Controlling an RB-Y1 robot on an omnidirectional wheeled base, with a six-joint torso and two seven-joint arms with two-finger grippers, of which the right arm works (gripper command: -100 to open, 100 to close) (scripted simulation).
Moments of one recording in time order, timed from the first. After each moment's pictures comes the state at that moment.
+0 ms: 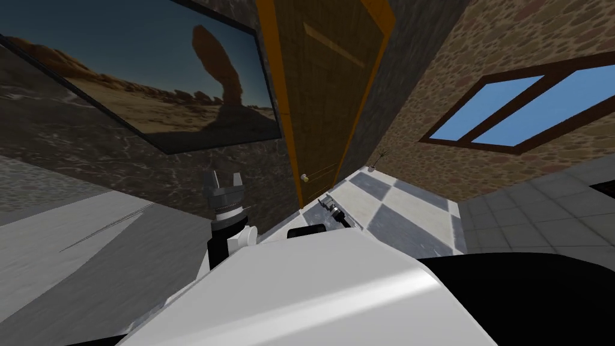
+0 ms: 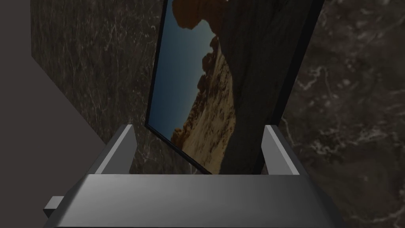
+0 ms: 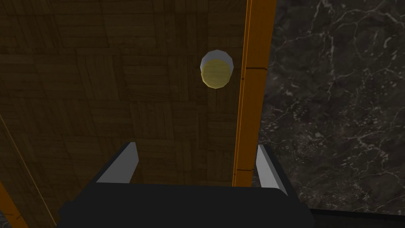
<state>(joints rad) 0.04 -0.17 0.00 -0.81 0.53 -0.93 1.06</state>
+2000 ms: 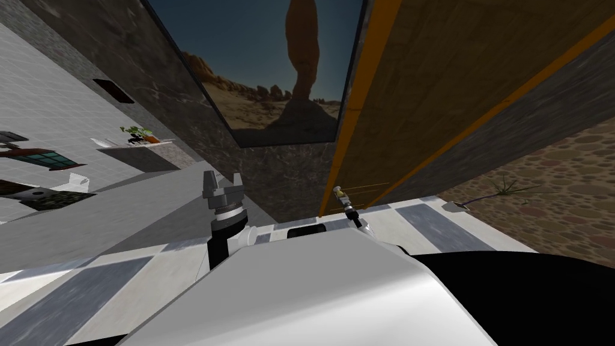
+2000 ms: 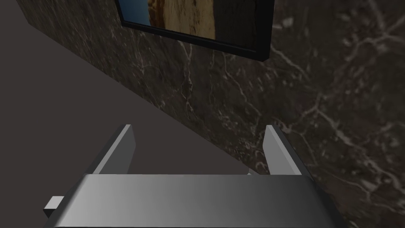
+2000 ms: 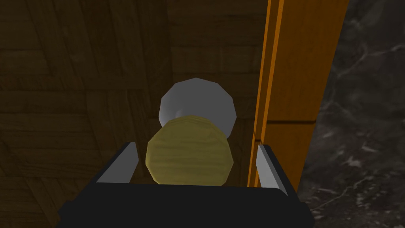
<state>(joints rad) -0.05 -0.23 -0.37 -0.59 0.46 -0.98 1.08</state>
